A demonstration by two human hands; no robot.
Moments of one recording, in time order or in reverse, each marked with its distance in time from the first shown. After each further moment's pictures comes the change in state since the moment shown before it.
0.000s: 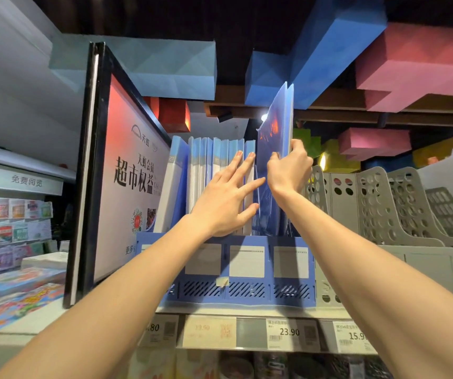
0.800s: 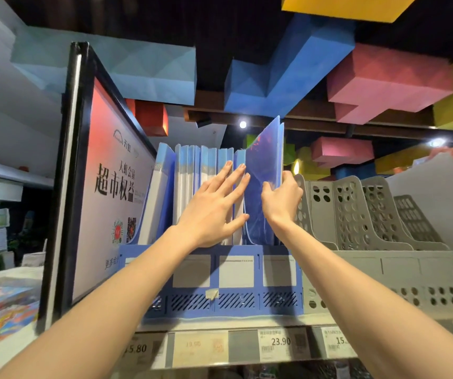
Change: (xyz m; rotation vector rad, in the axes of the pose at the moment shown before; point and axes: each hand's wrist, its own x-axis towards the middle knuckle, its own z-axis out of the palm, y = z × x) left_hand -0.001 -0.008 0.007 -0.013 0.030 0.048; right_hand -0.018 0.033 -0.011 0.013 -0.122 0.021
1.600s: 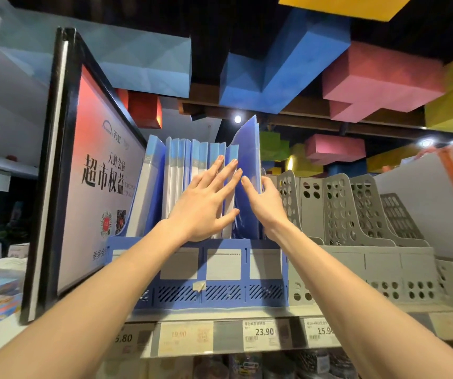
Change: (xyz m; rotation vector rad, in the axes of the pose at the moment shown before) left_hand 0.001 0.002 0.004 -0.005 -0.007 -0.008; right_hand -0.009 0.013 -0.005 0.275 -0.389 0.095
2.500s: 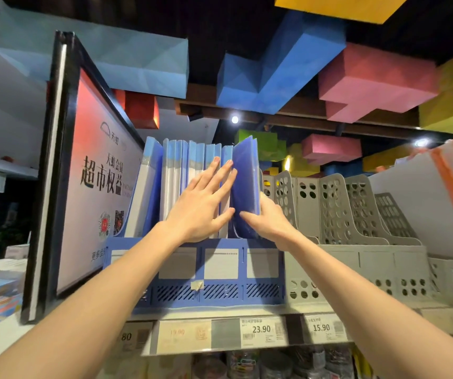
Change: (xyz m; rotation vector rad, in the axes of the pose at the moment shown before) left_hand -0.001 0.000 0.002 -0.029 -0.018 -0.016; right_hand -0.020 0.010 -0.025 -0.371 -0.229 -0.035
